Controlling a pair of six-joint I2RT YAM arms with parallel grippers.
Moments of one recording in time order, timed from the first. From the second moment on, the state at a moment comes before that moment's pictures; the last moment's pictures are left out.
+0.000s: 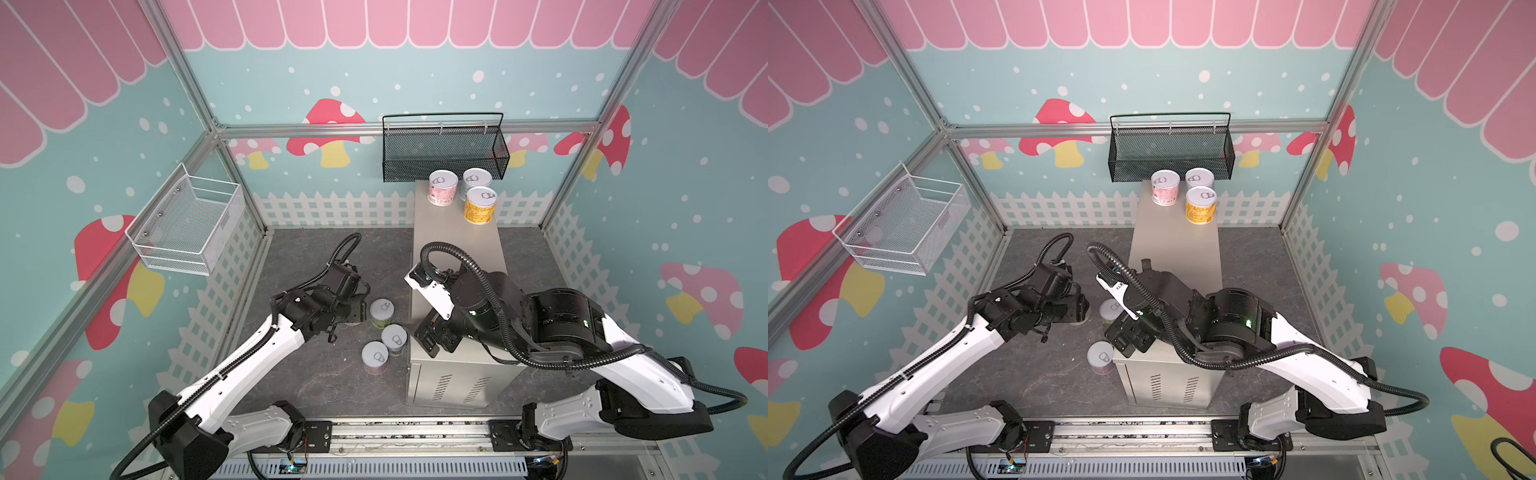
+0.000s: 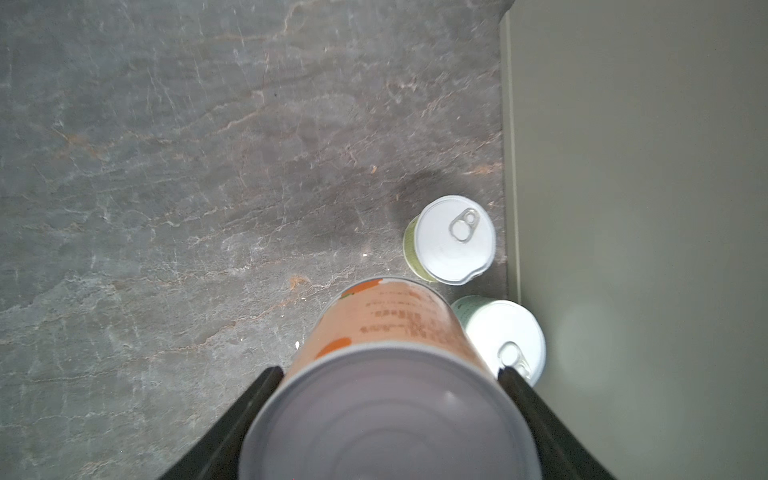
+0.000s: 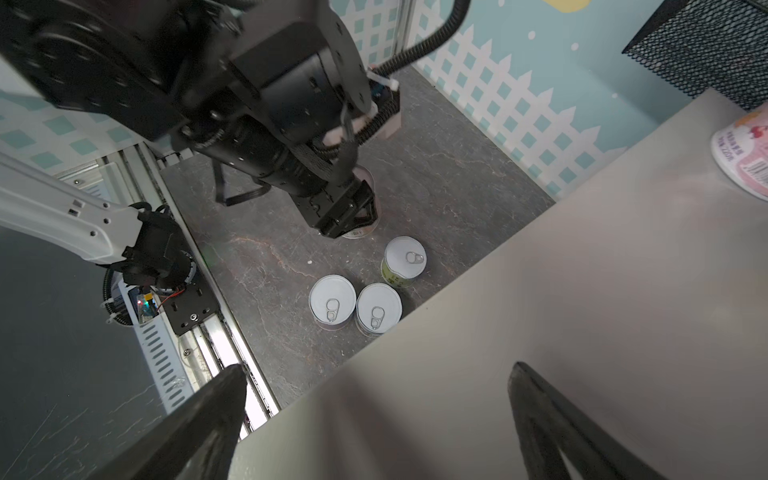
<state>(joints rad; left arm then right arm) -0.60 1.18 1.19 -0.96 -0.19 -0.53 1.30 1.35 1.92 -1.24 0.42 0.15</state>
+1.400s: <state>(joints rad) -1.09 1.66 2.43 -1.56 -0.16 -0.31 1.28 0.94 1.48 -1.33 0.82 0.62</state>
